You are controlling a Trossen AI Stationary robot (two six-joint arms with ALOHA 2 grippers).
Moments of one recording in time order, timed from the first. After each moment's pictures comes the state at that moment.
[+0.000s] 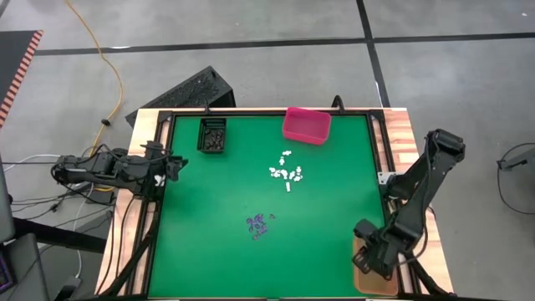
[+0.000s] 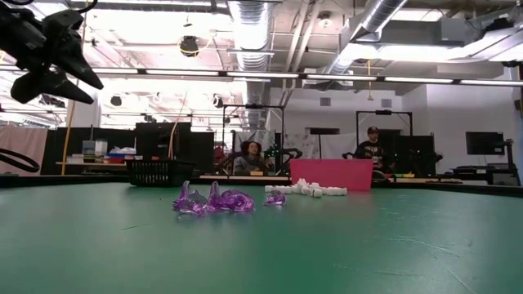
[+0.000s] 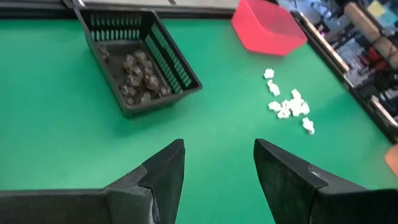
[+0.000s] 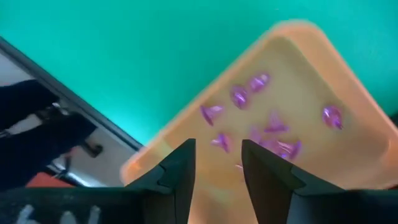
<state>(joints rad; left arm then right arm) -0.14 0.18 0.51 -0.90 -0.62 -0.99 0.99 1.33 0.99 -0.93 -0.03 1.87</state>
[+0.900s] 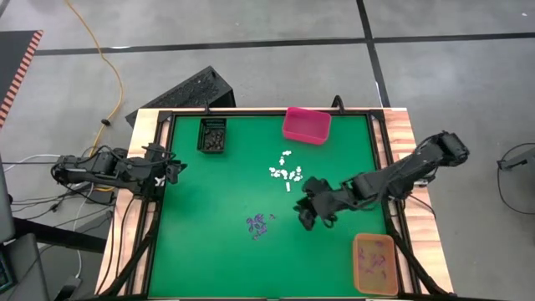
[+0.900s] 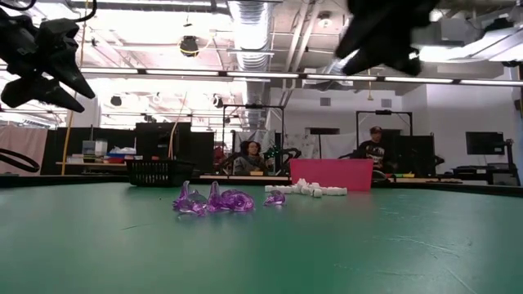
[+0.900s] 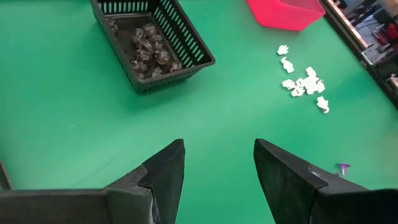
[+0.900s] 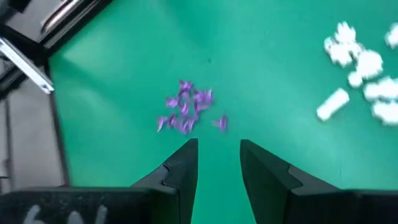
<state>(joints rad) -0.14 0.18 0.51 -0.99 -0.56 -1.04 0.39 1.36 0.99 -0.39 0.34 0.92</state>
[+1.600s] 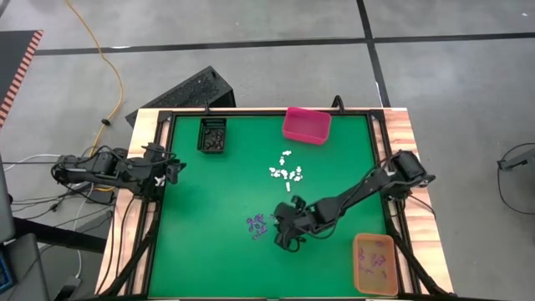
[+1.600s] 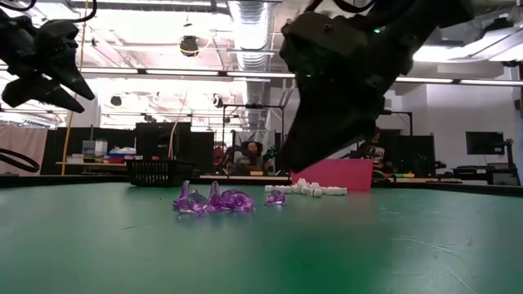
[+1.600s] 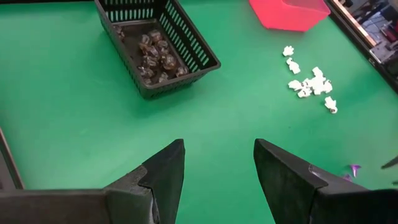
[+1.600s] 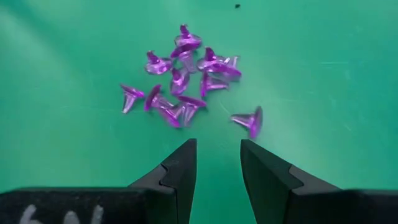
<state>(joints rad) -0.14 0.18 0.51 -1.01 -0.59 -1.01 0.40 1.84 1.13 -0.19 0.37 0.75</state>
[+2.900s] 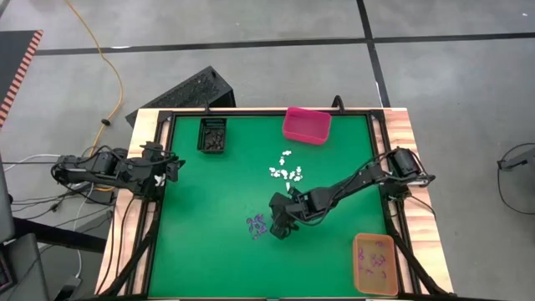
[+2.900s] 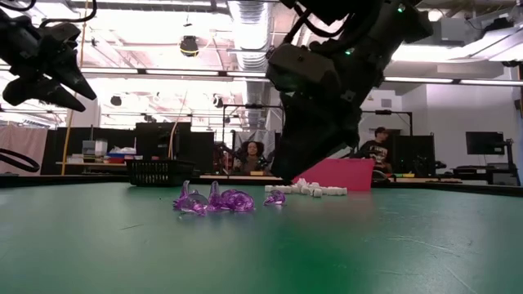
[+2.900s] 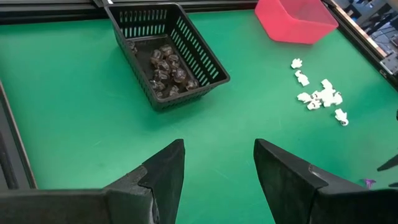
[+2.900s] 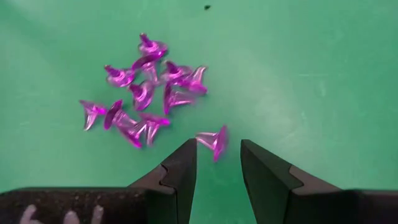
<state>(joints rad) -0.14 0.18 0.51 -1.01 -0.65 -0.99 0.29 1.85 1.16 -0.24 0.25 0.69</state>
